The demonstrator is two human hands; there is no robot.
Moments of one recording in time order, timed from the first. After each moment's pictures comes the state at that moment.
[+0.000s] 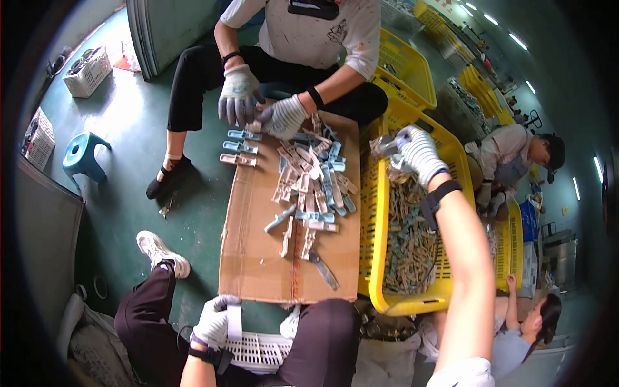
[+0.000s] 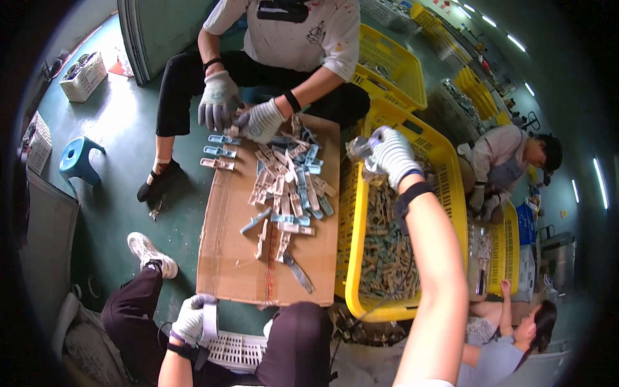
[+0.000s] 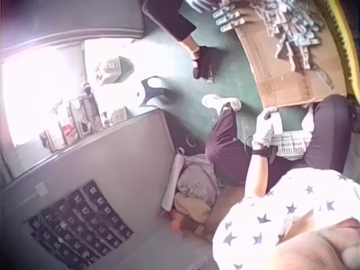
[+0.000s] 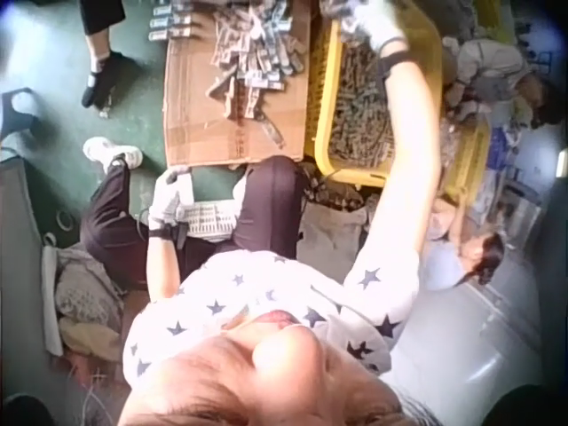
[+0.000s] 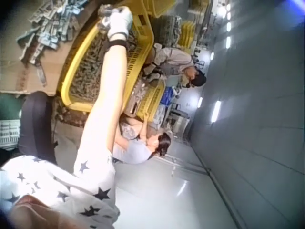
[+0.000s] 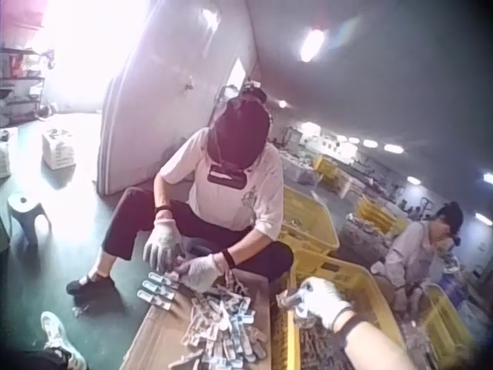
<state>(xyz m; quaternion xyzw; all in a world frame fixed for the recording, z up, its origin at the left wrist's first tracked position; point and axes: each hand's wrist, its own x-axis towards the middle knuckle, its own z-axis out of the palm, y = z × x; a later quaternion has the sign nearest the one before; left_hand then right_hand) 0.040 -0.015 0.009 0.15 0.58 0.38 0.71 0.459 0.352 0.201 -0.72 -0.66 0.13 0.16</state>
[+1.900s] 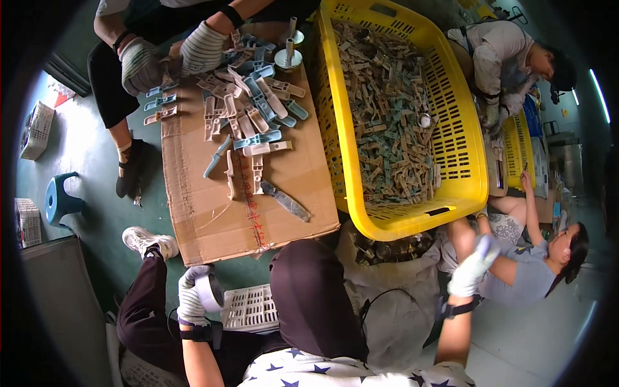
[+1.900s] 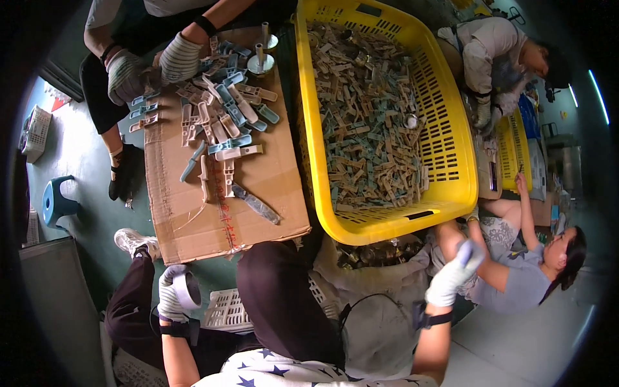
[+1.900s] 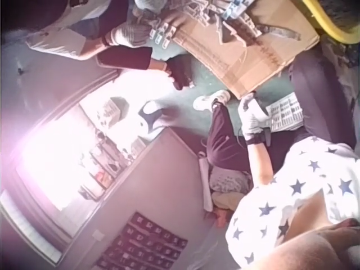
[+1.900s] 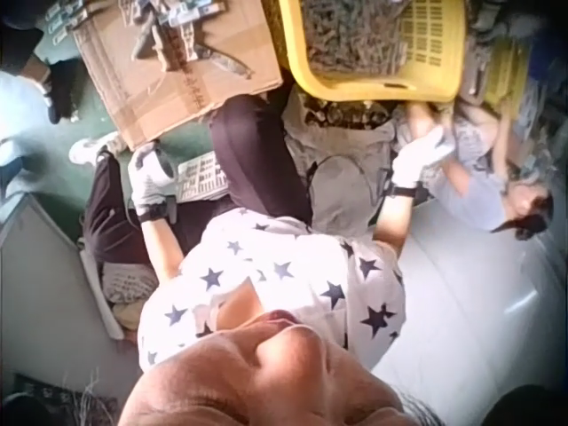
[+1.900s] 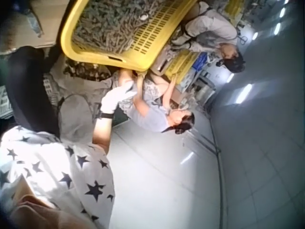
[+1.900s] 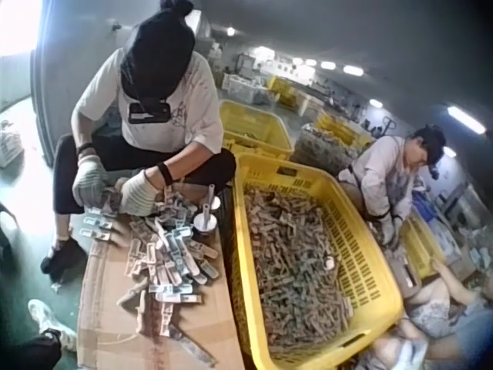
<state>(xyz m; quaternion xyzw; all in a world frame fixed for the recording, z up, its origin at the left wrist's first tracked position) 0.042 -0.017 -0.019 0.13 0.55 0.38 0.73 0.613 -0.123 0.129 -0.85 -0.24 -0.08 0.46</state>
